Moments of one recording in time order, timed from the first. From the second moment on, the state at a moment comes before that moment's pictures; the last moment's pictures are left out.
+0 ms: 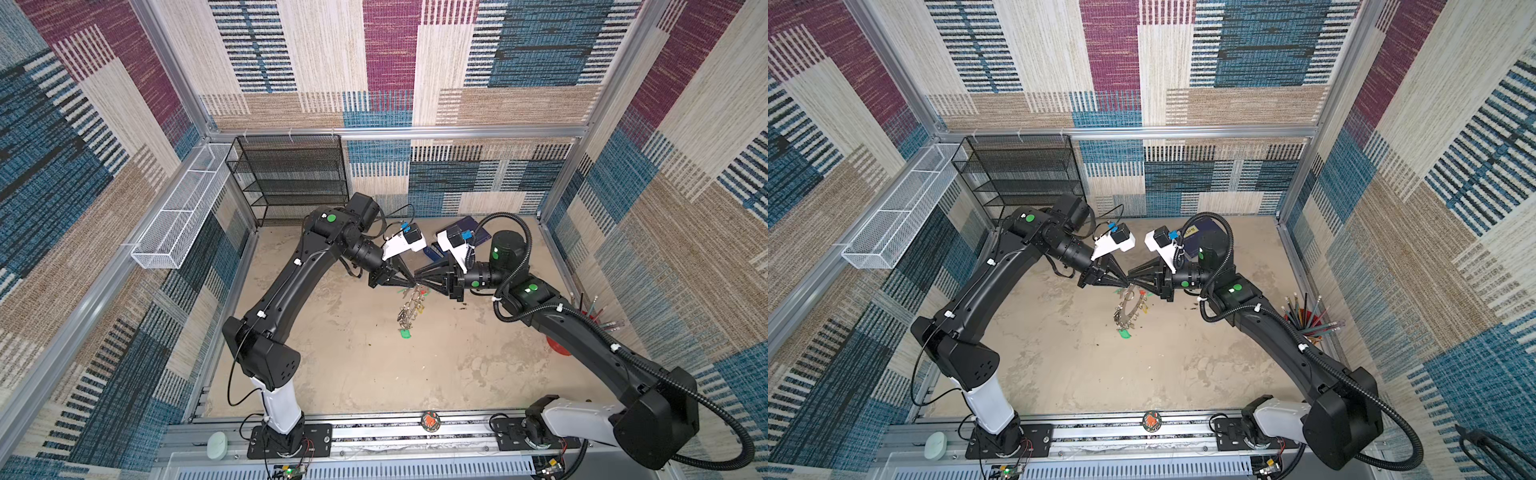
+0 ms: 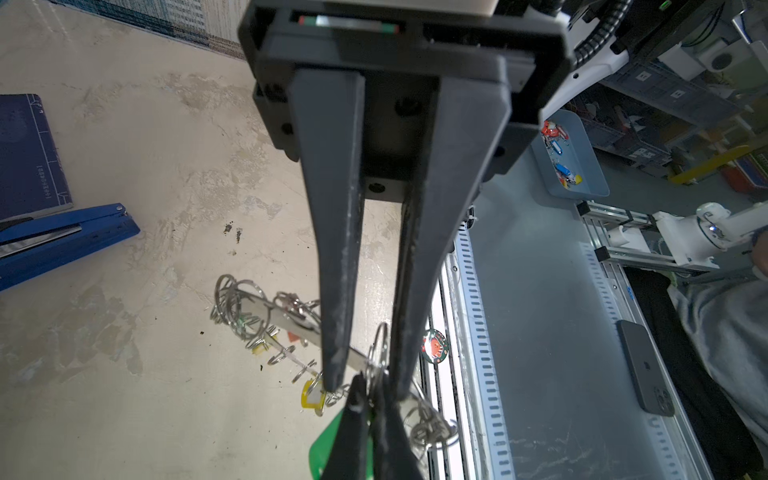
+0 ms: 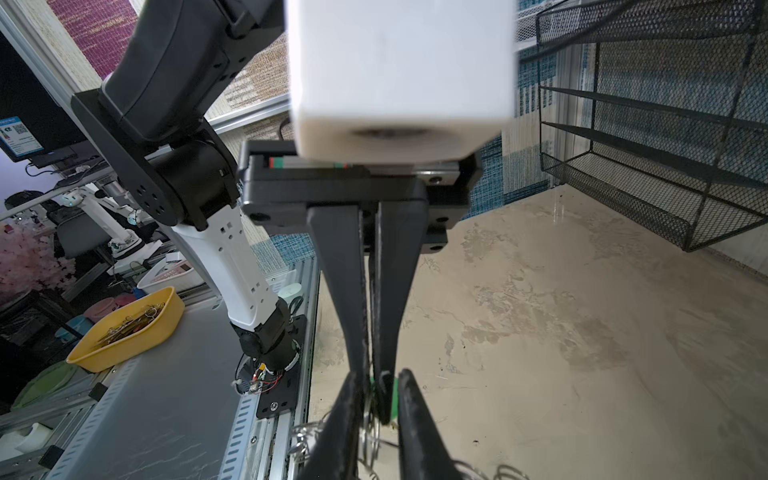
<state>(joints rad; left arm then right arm) -0.54 1.80 2.07 -1.45 0.90 0.73 0.48 1.26 1.05 0.03 -0.99 0.12</state>
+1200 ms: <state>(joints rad) -0.47 1.59 1.76 -1.21 0.92 0.60 0.49 1.24 0.98 0.18 -0.98 0.22</state>
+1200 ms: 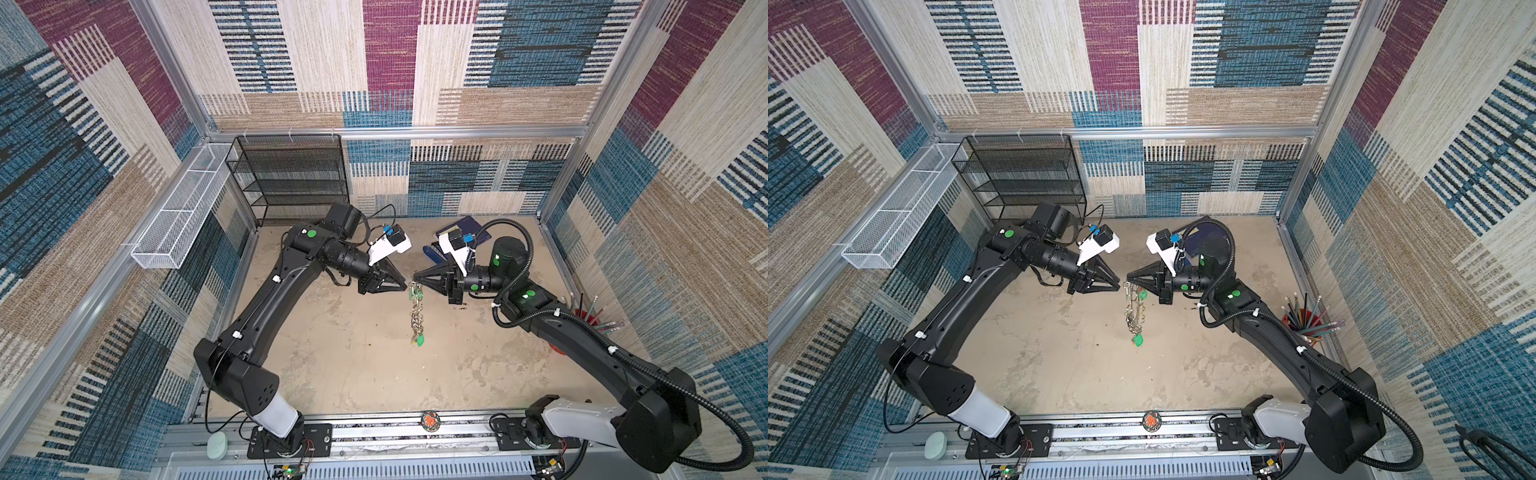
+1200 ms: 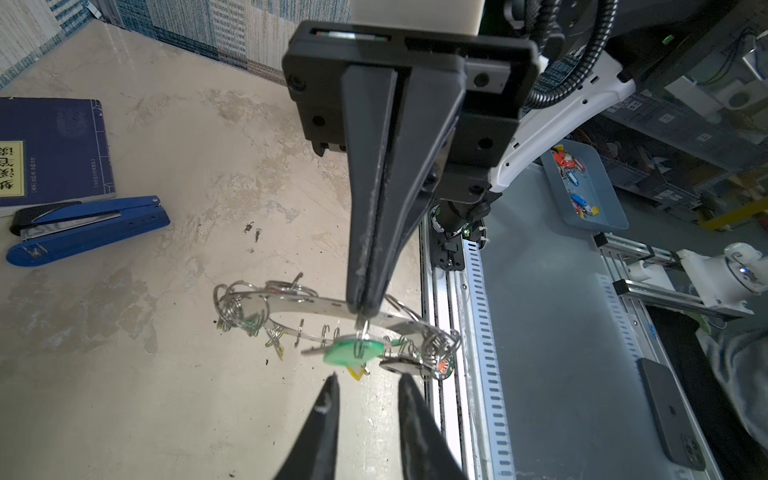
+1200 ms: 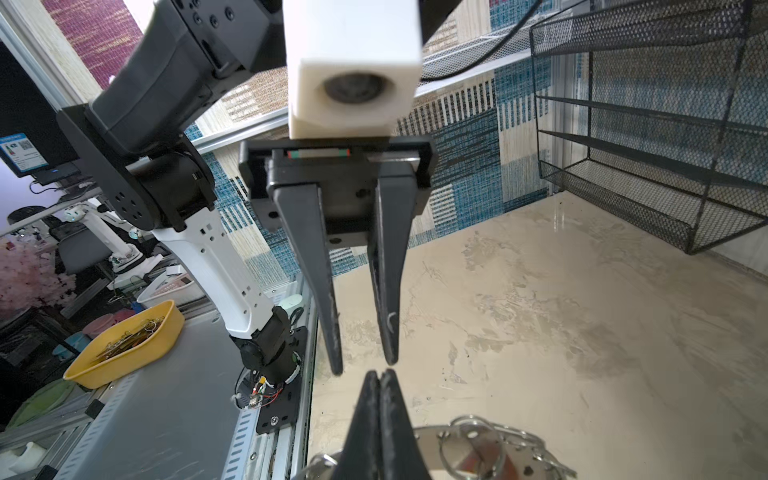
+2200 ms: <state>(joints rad) -0.46 1.51 1.55 -0.92 1.05 0.42 0.49 1.26 0.93 0.37 -1.04 0.34</state>
